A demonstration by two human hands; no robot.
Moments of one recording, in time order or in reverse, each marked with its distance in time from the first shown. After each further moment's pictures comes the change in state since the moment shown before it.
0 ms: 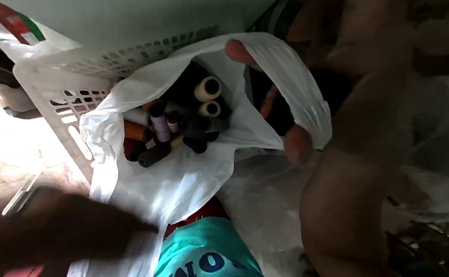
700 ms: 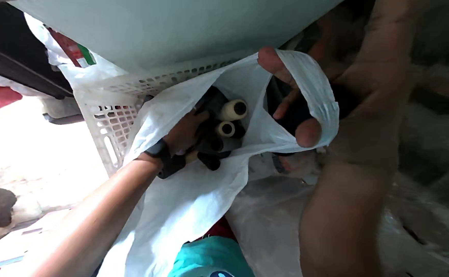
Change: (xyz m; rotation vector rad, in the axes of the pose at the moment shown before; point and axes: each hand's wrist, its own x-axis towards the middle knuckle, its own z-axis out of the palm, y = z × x) left_hand 0.202 -0.169 0.028 0.962 -0.129 -0.036; right_hand 0.014 0.016 0.005 0.120 0.148 -0.052
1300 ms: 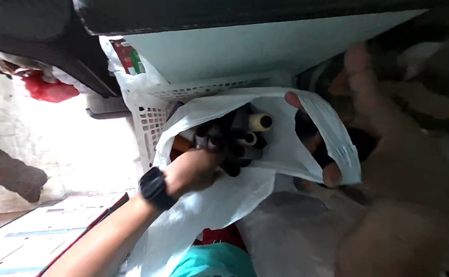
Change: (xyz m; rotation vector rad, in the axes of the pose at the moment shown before) left_hand -0.083 0.036 -0.048 -0.190 -0.343 -0.078; right_hand -0.014 -0.031 -0.009 -0.209 -0.211 0.290
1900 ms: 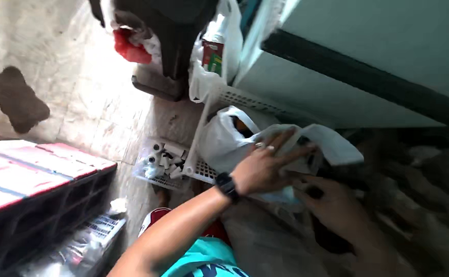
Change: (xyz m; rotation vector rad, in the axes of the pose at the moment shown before) left_hand -0.005 0.032 0.043 -0.329 0.909 0.203; right_hand -0.025 -0.023 0.090 -0.731 -0.167 0.302
